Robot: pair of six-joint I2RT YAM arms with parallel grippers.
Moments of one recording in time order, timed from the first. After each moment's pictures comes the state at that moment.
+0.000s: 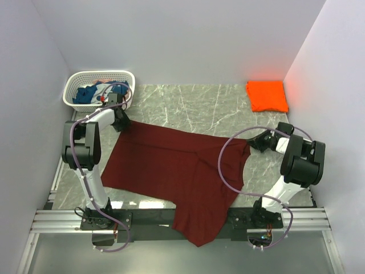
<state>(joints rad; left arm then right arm) -0.05 1.94 1.30 -0.40 -0.16 -0.63 -0.36 1.72 0.72 0.09 -0.52 0.77</state>
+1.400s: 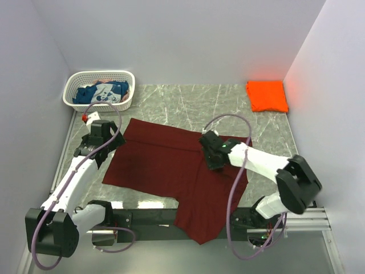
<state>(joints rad) -0.13 1.03 0.75 -0.47 -0.32 -0.56 0.70 1.42 0.86 -0.59 0.18 0.46</state>
